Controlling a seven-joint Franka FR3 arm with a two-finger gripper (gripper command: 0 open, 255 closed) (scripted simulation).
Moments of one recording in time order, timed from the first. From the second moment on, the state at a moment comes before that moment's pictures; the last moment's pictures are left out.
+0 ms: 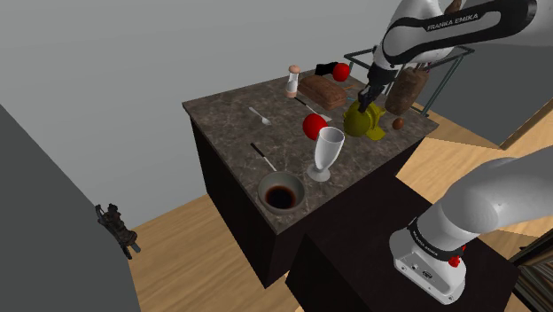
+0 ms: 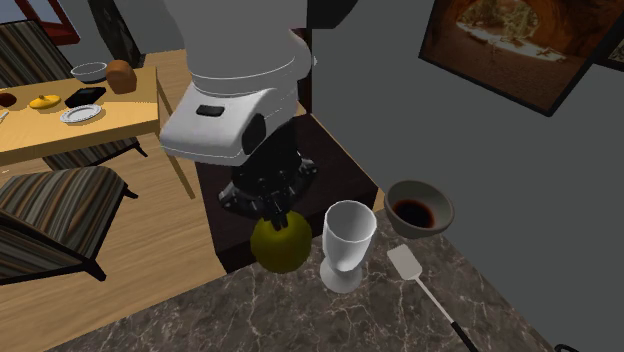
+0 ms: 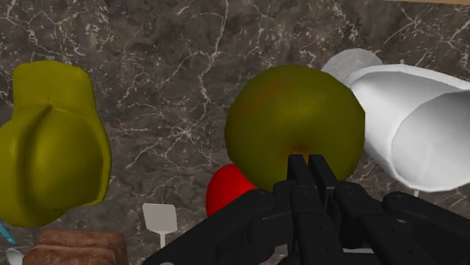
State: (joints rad) arm -0.12 -0.40 -0.17 -2.49 -0.03 2.16 -0.29
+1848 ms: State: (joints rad) arm 0.15 -0.40 0.37 -2.32 0.14 2.01 0.40
